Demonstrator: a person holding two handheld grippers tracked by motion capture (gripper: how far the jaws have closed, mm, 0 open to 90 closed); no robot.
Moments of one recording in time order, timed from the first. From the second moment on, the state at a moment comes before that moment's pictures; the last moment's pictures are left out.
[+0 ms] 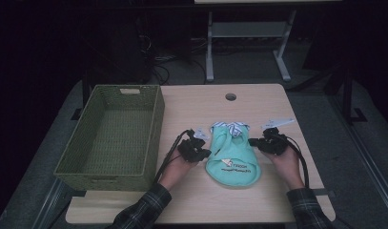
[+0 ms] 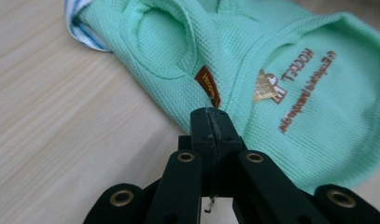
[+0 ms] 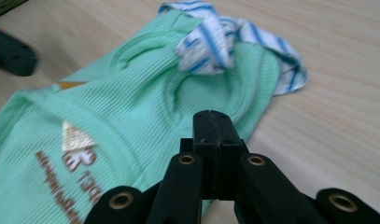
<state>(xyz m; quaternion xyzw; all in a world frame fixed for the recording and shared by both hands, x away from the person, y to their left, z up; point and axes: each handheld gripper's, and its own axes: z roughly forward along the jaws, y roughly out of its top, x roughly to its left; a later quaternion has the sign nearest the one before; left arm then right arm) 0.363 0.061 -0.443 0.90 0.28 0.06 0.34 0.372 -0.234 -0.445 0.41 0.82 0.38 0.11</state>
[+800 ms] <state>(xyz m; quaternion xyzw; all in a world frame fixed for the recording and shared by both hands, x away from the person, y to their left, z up) 0.344 0.049 -0.457 0.92 0.25 0.06 0.31 0.335 -0.222 -0.464 0.39 0.85 0.33 0.09</state>
